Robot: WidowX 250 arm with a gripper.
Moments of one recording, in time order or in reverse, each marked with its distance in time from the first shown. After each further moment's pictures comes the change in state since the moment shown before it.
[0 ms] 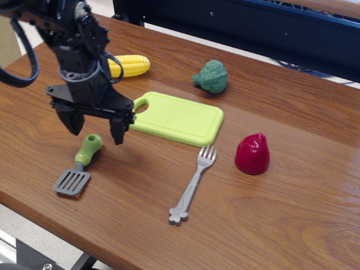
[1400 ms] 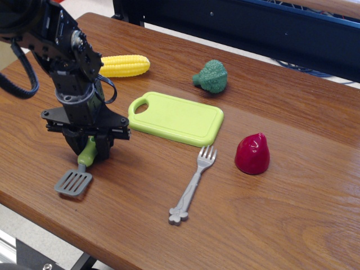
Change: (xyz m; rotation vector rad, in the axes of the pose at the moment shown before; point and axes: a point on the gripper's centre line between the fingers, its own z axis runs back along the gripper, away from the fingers) arm -0.011 0.005 -0.024 -0.007 0.052 0.109
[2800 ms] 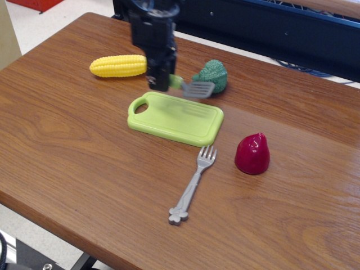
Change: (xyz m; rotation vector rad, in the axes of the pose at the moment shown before) arm 0.099 -0.082 0.014 0.140 0.051 1.450
